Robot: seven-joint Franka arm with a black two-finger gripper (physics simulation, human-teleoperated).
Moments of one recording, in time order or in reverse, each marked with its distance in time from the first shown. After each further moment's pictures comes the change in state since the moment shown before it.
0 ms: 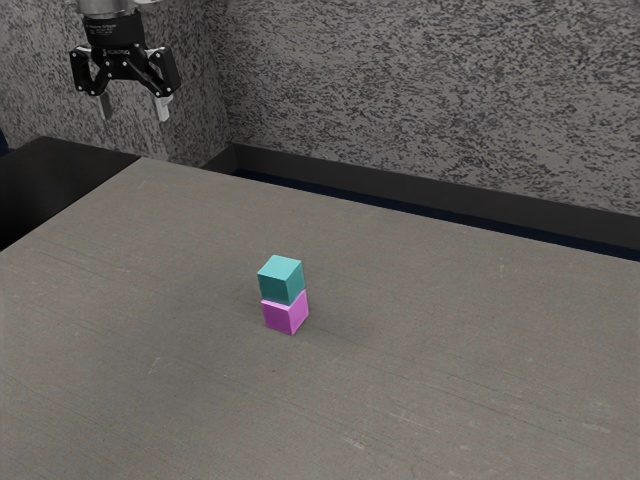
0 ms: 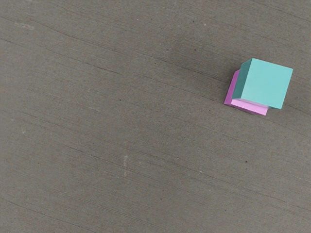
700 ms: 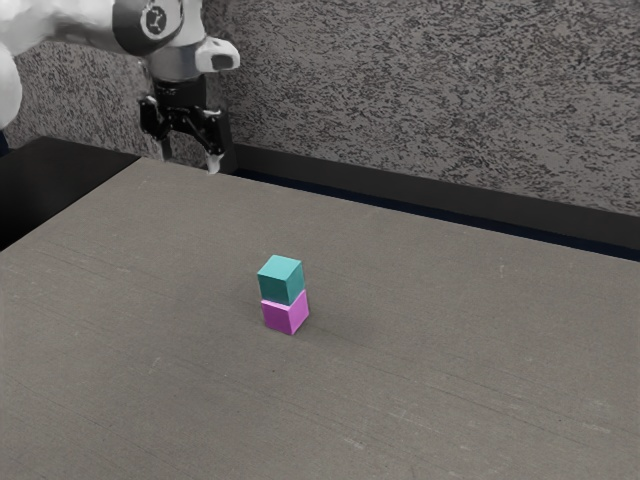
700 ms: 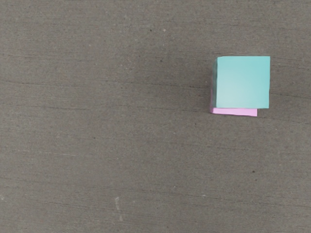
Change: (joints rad) arm -0.004 0.016 -0.127 -0.212 0.090 0.241 0.135
